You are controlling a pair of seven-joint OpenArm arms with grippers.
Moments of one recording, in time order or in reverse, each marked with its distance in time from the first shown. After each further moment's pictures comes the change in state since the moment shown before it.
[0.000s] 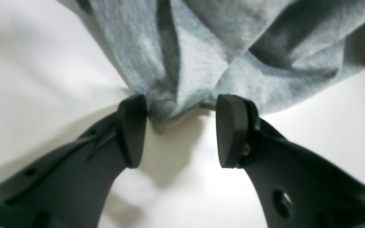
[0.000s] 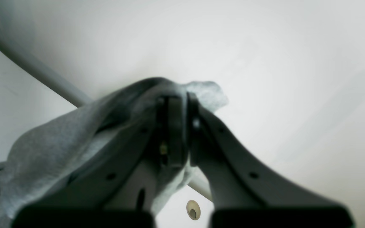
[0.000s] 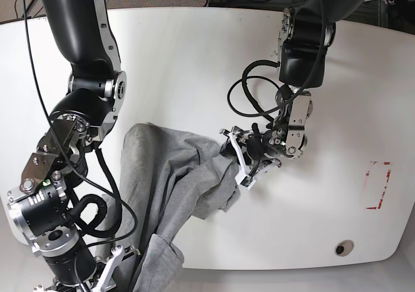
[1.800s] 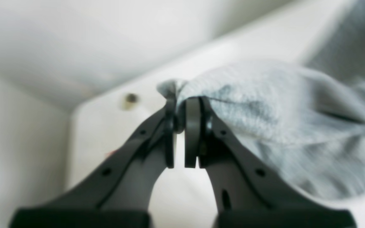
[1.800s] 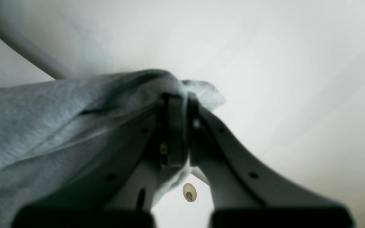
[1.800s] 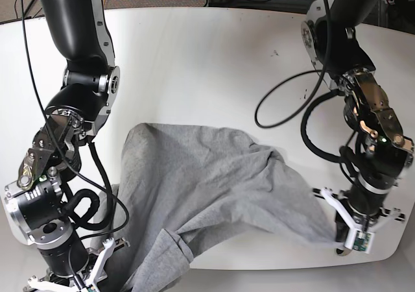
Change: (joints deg) left arm -4.6 -8.1 -19.1 58.3 -0.1 -0.8 27.3; right arm -1.6 2.6 0.5 -0.4 -0.2 0.0 -0.5
